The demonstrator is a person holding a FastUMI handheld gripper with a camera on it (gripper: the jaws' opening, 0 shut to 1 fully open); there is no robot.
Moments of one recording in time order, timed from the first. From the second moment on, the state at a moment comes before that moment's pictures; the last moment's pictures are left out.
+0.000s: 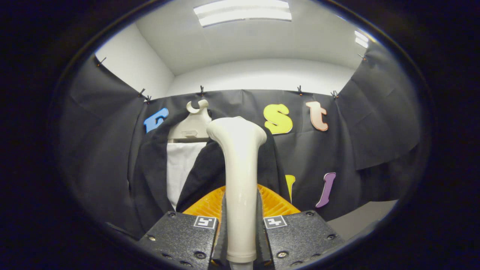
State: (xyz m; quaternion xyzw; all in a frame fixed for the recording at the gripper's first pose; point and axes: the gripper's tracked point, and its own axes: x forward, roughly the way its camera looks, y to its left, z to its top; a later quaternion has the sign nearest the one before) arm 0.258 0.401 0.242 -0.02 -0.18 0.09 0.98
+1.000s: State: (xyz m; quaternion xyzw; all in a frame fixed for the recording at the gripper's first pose) arm 0.235 0.376 0.134 -0.06 -0.08 0.08 0.99
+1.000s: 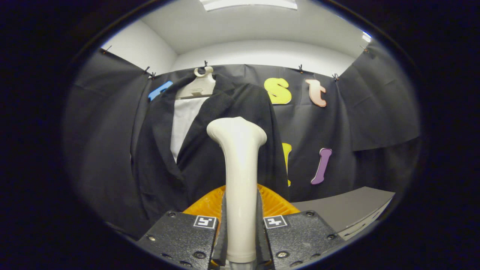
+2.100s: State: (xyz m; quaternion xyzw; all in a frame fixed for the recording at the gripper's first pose) arm 0.212 0.358 0.003 -0.10 0.04 0.08 0.99
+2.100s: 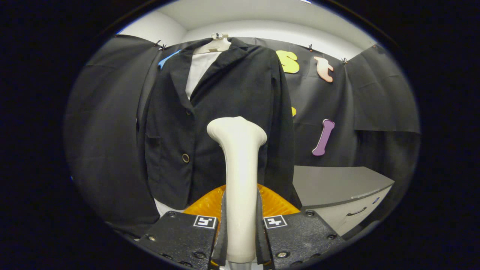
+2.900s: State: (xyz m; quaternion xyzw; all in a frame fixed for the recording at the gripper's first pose) arm 0.189 0.353 -0.071 -0.10 0.11 0.08 0.99
